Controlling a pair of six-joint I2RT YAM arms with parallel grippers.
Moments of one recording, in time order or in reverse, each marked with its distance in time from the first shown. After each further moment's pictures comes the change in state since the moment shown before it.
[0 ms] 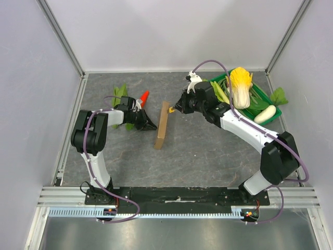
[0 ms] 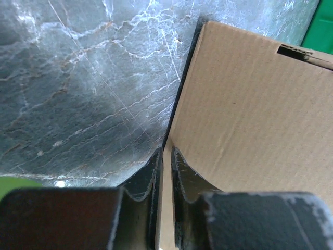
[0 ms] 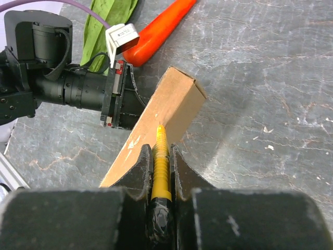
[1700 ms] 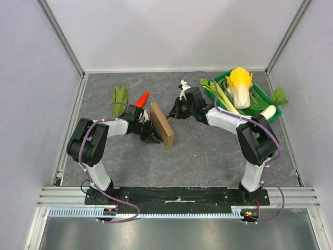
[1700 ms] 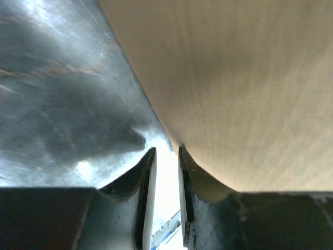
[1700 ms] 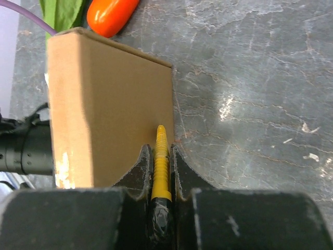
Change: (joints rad) left arm -0.121 -0.150 -0.165 -0.034 -0.031 -0.001; right arm -0.011 0.284 0.024 0.104 -0.106 0.098
